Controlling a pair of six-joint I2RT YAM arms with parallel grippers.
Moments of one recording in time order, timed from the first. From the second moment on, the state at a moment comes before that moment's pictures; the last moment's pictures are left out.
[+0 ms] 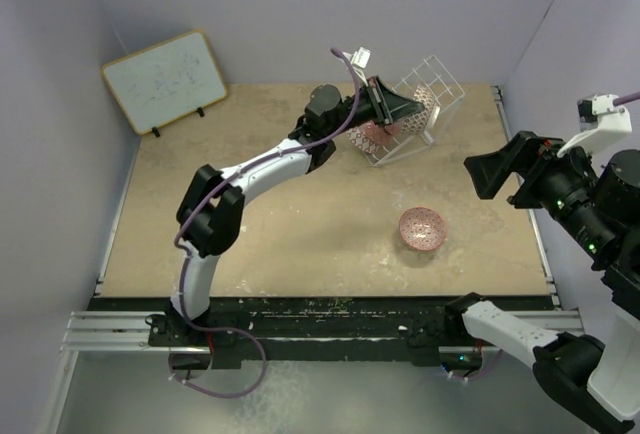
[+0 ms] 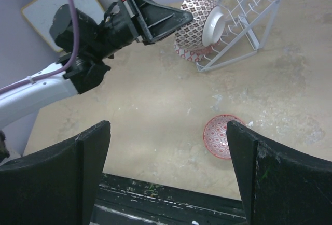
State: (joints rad) left arm -0.73 2.04 1.71 0.60 0.45 -1.02; right arm 0.43 1.00 2.09 -1.37 0.19 0.38
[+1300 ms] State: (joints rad) left arm -0.63 2.51 1.92 1.02 0.05 -1.60; right arm 0.43 1.05 2.10 -1.38 0.22 0.34
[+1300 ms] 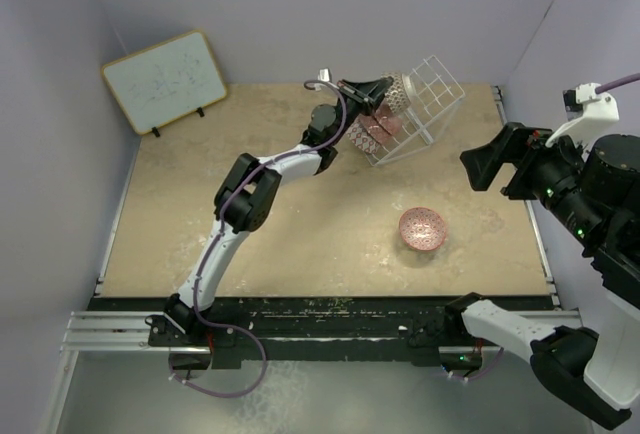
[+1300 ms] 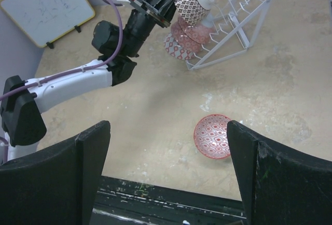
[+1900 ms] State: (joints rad) left arm -0.69 2.57 1.94 1.04 -0.11 -1.67; right arm 0.43 1.03 2.09 -1.40 0.22 0.34
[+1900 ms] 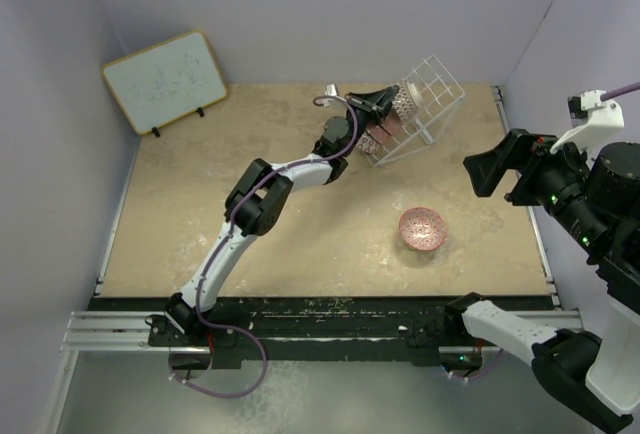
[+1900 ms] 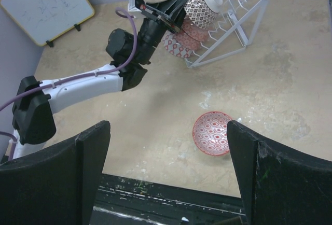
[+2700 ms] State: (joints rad) left arm -0.70 2.63 2.01 1.00 -0.19 -1.68; right arm 0.43 1.02 2.08 -1.40 0.22 0.34
